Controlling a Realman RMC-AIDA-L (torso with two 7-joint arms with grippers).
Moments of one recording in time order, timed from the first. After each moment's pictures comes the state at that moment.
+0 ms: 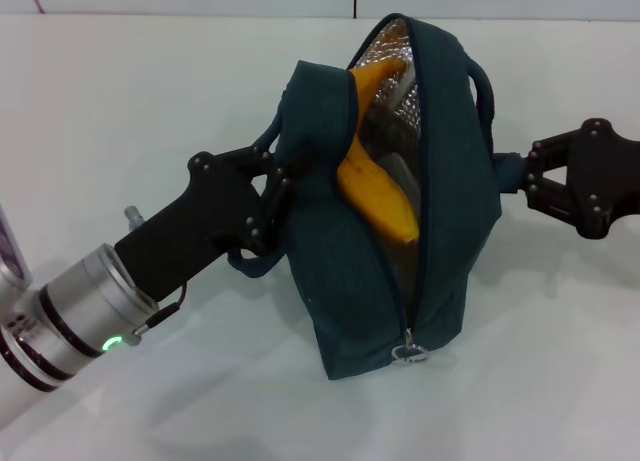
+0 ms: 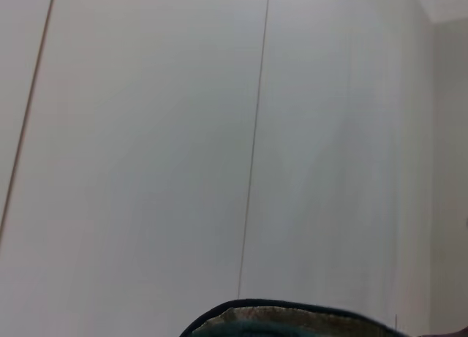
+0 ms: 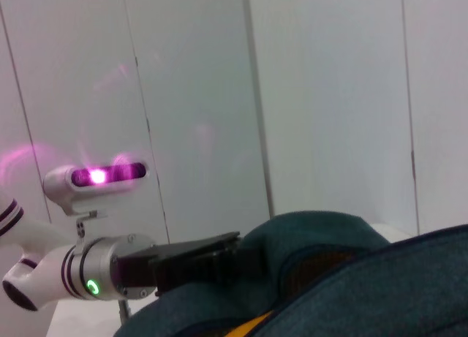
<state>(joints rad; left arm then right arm) -0.49 -2.11 0.85 -0.03 1.28 1.69 -0.55 0.45 1.96 -1.09 -0.83 -1.57 -1.61 1.37</state>
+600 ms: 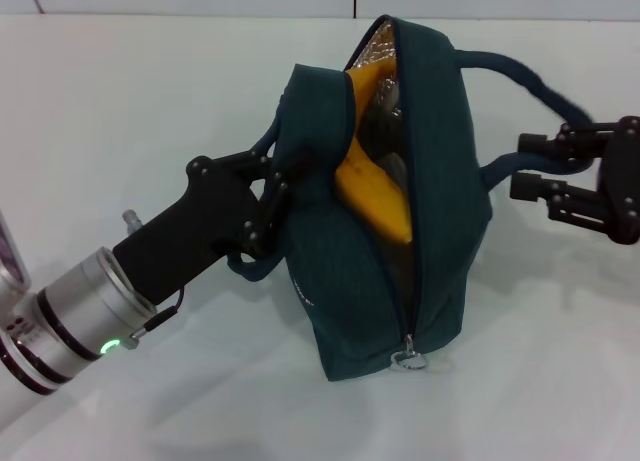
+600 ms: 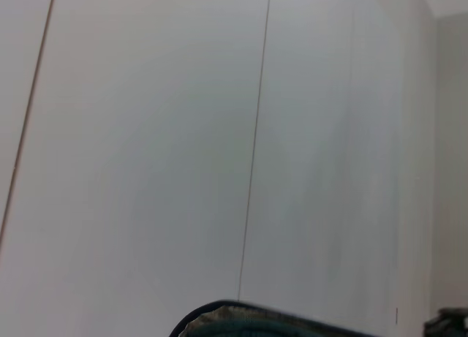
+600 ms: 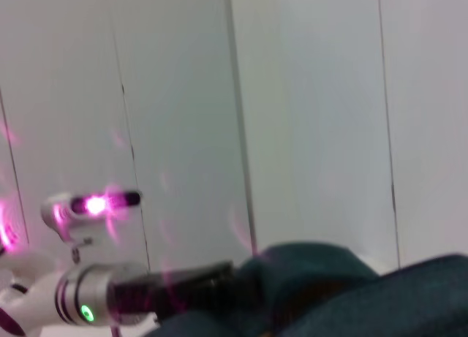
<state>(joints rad) -0.48 -2.10 0.85 -0.03 1.29 1.69 -0.54 0.37 2.00 -1.00 -0.91 -1.57 -1.67 1.35</state>
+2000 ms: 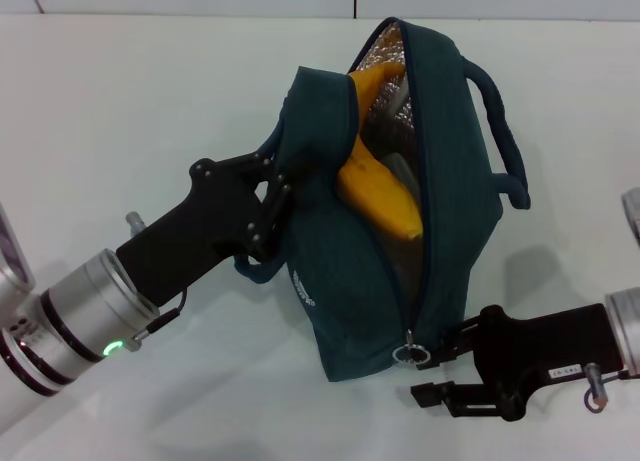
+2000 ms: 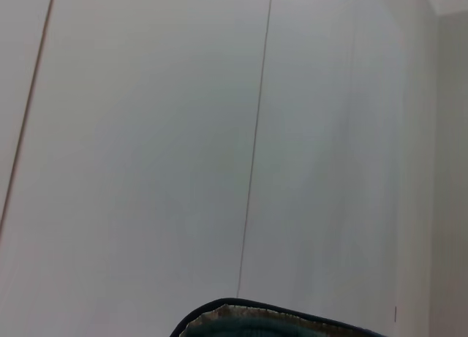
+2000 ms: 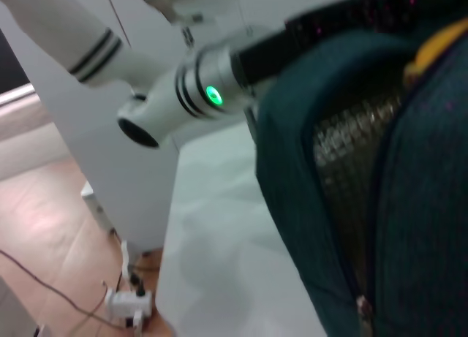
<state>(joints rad) -0.48 -2.11 0.85 -0.03 1.29 1.68 -0.55 0.53 2.03 -1.33 -0.53 -1.75 -1.50 1.30</state>
